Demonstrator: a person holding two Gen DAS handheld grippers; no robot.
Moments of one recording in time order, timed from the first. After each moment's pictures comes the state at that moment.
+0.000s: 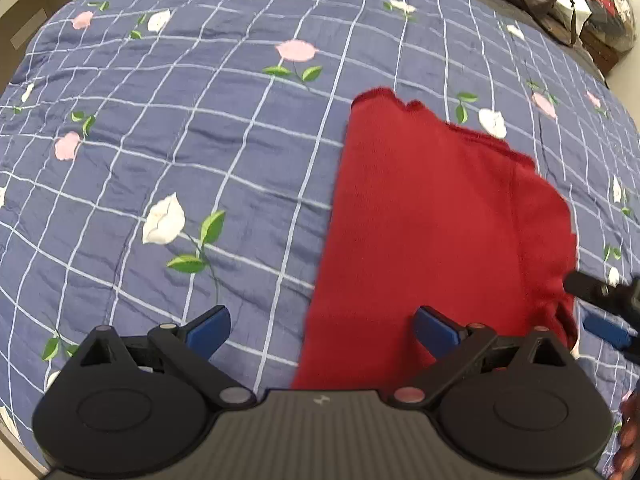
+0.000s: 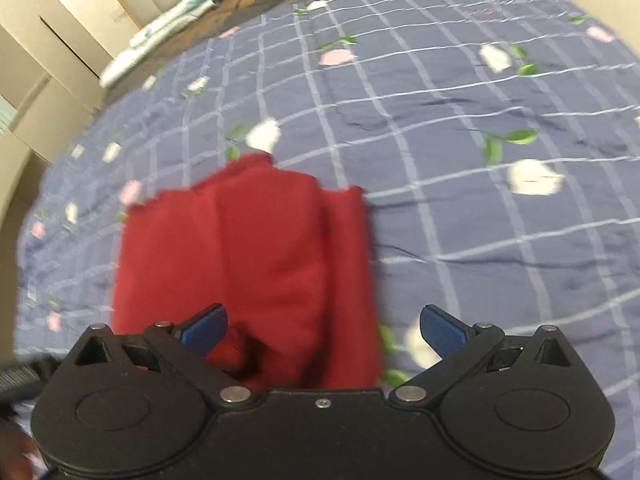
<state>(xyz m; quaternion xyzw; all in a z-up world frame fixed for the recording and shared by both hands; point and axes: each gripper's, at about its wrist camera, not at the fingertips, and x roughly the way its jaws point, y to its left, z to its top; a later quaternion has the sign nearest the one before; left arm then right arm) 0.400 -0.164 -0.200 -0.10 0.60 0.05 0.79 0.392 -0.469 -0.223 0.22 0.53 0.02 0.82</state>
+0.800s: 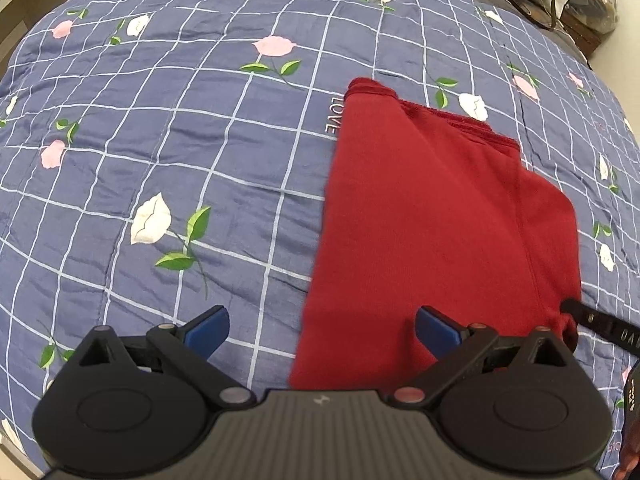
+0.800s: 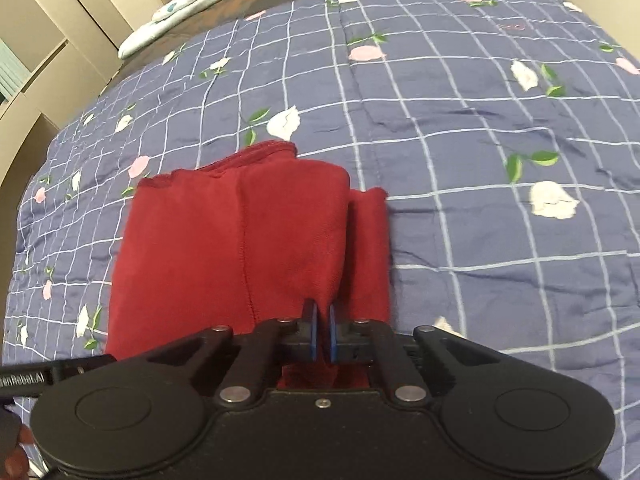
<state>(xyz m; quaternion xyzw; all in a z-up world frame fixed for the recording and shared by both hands) 0.392 -0.174 -0.200 -0.08 0.60 0.03 0.79 0.382 -0.464 -0.222 0.14 0.54 0.04 0.83</state>
